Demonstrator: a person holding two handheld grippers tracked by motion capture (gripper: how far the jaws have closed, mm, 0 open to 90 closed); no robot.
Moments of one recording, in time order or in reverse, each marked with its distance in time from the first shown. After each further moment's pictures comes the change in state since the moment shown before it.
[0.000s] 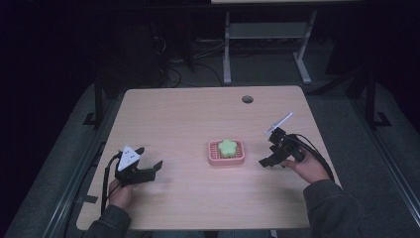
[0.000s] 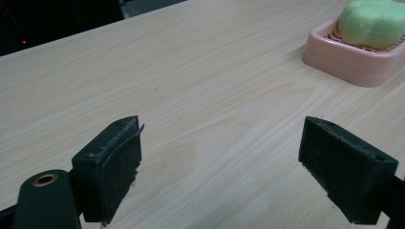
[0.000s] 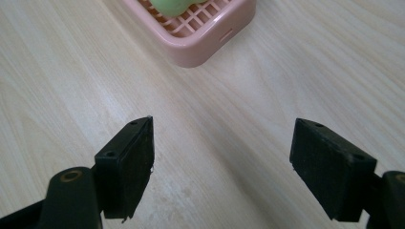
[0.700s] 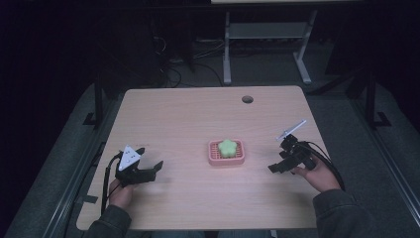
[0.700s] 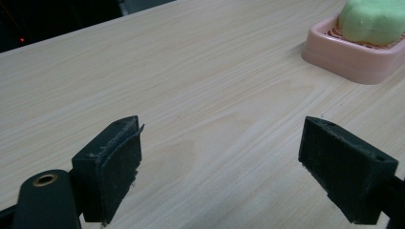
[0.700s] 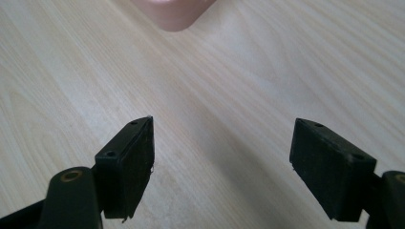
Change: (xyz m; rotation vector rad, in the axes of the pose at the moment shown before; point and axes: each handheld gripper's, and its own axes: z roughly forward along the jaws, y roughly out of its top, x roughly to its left) left arm 0.000 -0.001 0.001 0.011 -0.002 0.003; right arm -0.007 -0.036 -0.005 -0.023 -0.004 0.055
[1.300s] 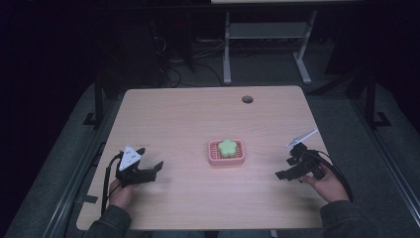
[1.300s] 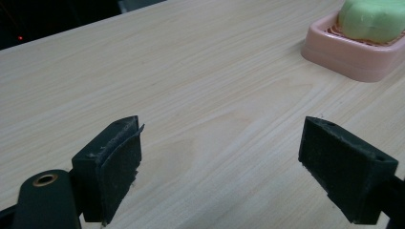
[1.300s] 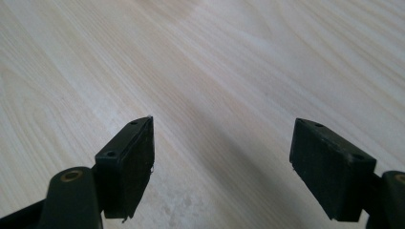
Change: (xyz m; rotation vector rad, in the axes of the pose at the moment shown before) left arm 0.000 0.000 0.001 0.006 -0.002 0.003; right arm -0.002 -0.033 -0.002 -0.028 -0.007 0.048
